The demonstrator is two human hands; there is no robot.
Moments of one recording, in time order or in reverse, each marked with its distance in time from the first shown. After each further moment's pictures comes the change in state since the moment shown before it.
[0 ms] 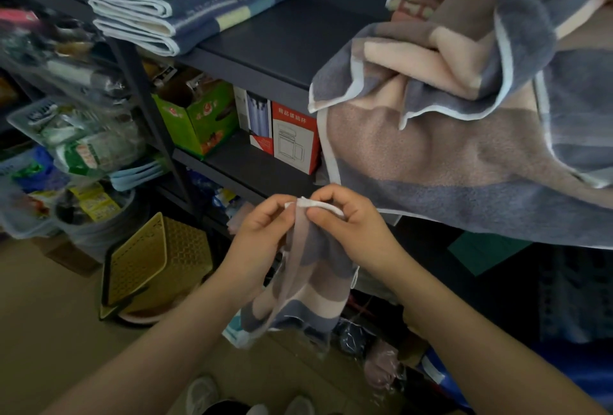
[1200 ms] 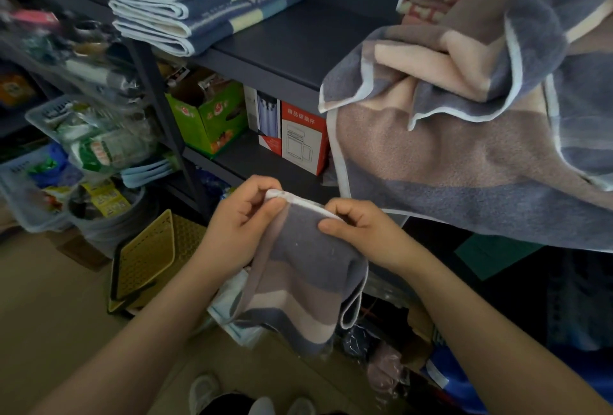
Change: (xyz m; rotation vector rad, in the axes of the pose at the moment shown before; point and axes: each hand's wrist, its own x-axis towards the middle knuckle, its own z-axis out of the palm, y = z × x) left_hand -0.001 0.017 -0.036 0.490 -0.011 0.409; right_hand 0.002 0.011 -0.014 -0.158 -0.266 0.038
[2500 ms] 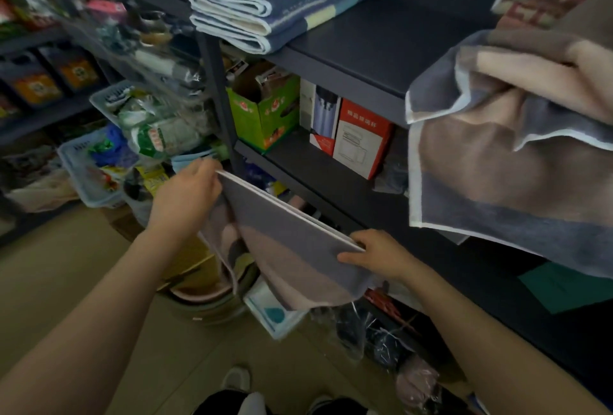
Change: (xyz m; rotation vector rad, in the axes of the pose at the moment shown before) left_hand 0.018 -0.072 -0.144 1.103 0.107 -0.103; right_hand 0.064 0.065 0.055 -0.458 -0.147 0.328
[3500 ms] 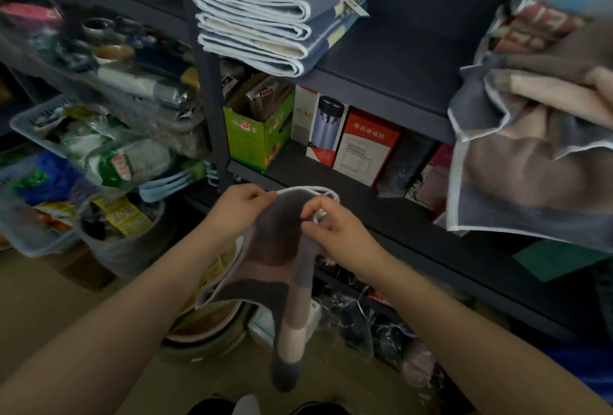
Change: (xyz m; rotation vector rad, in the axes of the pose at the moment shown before) left_hand 0.056 -0.033 0.032 -0.887 -0.448 -0.230; right_hand 0.035 -0.164 0.025 0.554 0.326 -0.005
